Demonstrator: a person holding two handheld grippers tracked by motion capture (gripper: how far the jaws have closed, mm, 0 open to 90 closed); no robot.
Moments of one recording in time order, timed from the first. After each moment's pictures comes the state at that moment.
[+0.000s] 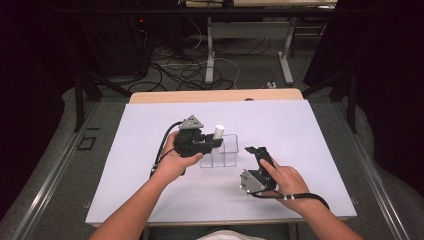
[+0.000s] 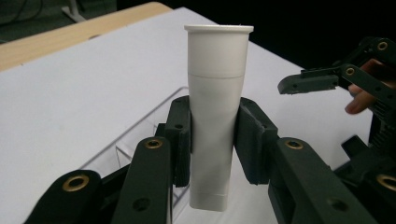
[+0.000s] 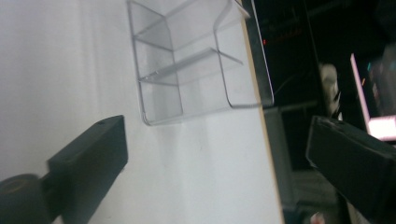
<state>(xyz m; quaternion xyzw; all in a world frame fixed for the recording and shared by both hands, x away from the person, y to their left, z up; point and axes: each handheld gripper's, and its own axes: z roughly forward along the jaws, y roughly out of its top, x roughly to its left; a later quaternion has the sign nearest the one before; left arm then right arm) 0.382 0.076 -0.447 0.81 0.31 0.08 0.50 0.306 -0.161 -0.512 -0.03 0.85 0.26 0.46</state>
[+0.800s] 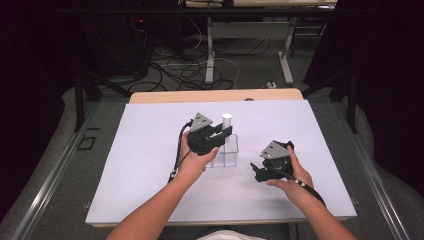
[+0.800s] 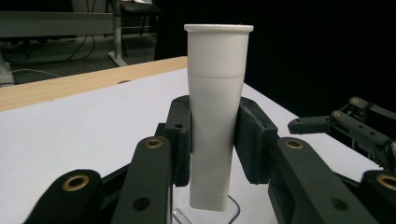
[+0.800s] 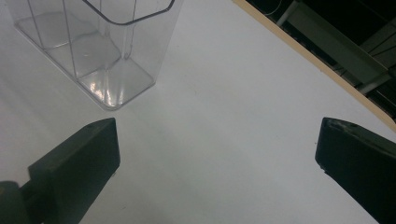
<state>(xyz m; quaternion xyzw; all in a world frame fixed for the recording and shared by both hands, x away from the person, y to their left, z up) 0.382 0.039 -0.457 0.72 0.37 0.14 0.56 0.339 -0.206 -0.512 0.31 0.82 0.33 0.34</state>
